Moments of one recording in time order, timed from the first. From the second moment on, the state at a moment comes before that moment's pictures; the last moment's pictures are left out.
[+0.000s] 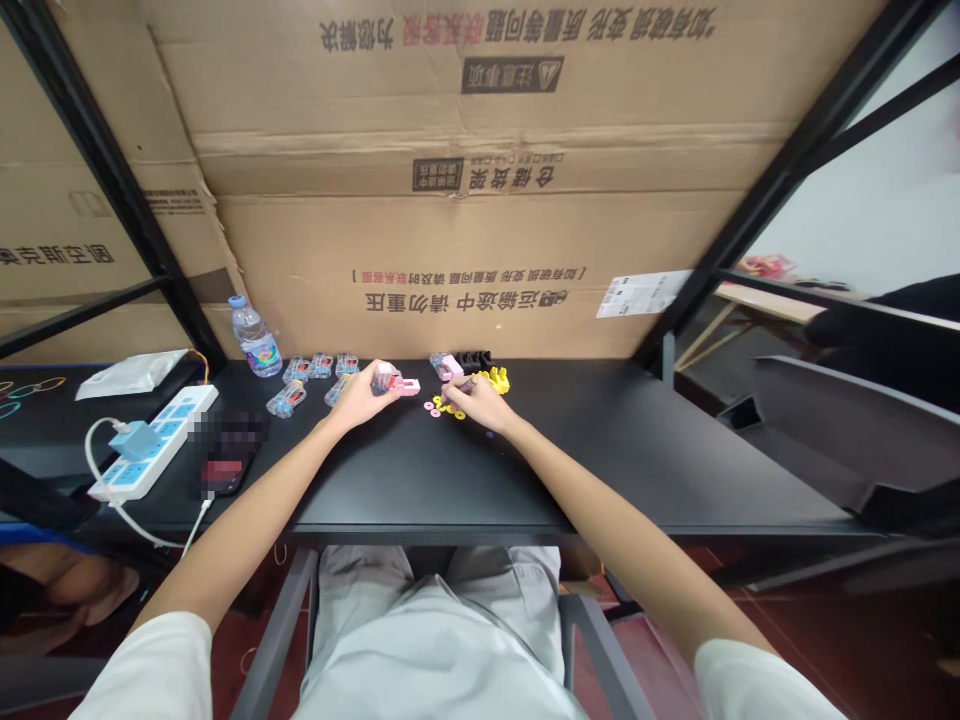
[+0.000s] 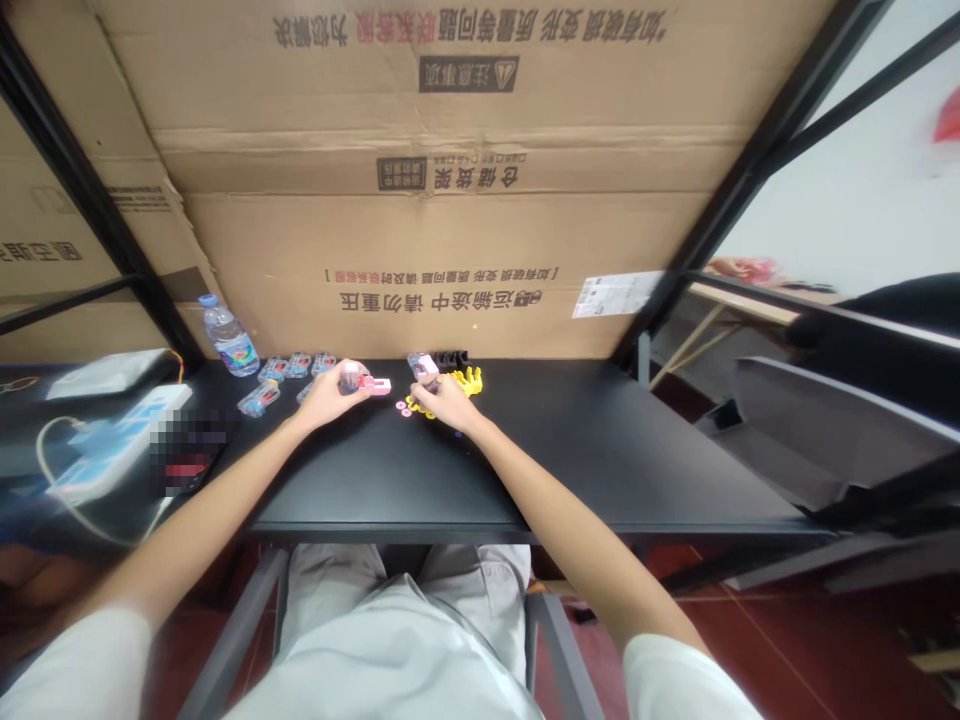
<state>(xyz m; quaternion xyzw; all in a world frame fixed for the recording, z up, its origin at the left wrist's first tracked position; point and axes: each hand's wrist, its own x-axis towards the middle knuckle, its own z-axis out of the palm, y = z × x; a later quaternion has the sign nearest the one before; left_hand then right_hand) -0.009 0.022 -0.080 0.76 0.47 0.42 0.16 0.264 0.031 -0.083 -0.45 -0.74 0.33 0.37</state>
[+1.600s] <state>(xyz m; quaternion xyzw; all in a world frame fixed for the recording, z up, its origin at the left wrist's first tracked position) 0.006 0.024 -0.096 0.77 0.35 0.41 0.33 0.249 0.028 -0.094 -0.34 -0.80 0.24 0.42</state>
